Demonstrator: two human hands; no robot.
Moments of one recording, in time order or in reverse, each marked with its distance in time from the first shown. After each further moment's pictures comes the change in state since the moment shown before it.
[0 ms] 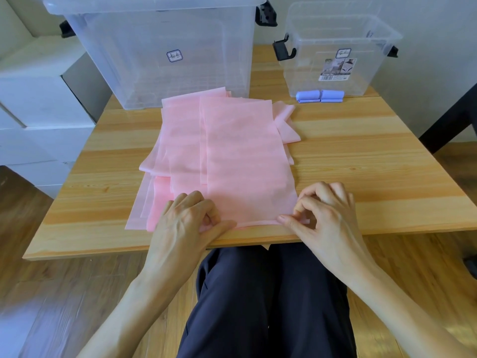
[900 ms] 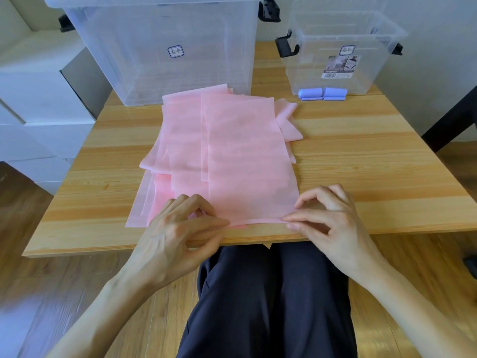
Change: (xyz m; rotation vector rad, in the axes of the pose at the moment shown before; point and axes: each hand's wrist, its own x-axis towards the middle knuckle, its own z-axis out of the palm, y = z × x) left_hand -0.008 -0.021 -0.011 0.022 0.003 0.357; right_hand -0.003 0.011 -0.012 0.219 -0.121 -0.142
